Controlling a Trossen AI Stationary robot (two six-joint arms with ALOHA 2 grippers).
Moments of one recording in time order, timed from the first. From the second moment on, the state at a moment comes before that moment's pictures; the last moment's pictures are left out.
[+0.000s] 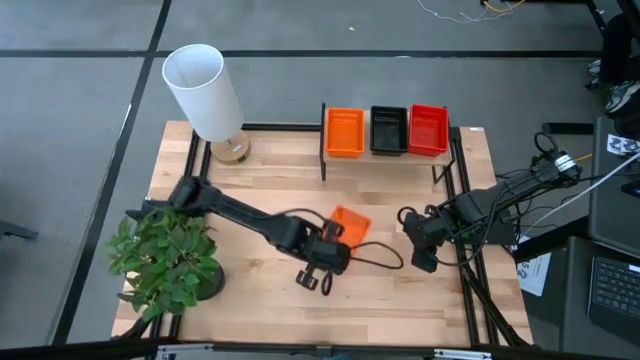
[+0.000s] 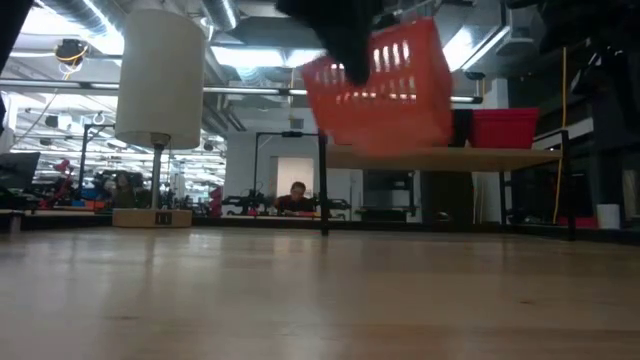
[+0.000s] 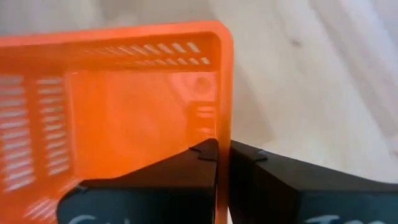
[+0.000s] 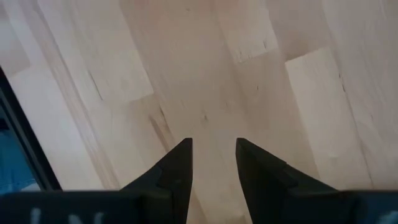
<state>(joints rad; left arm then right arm) -0.31 2.03 1.82 -0.85 -0.22 0.21 0.44 1.15 0.90 -1.06 -0.03 0.83</state>
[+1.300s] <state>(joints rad) 0.34 1.97 2.10 -0.89 0.01 0.36 0.55 1.15 0.90 -1.03 -0.02 0.89</state>
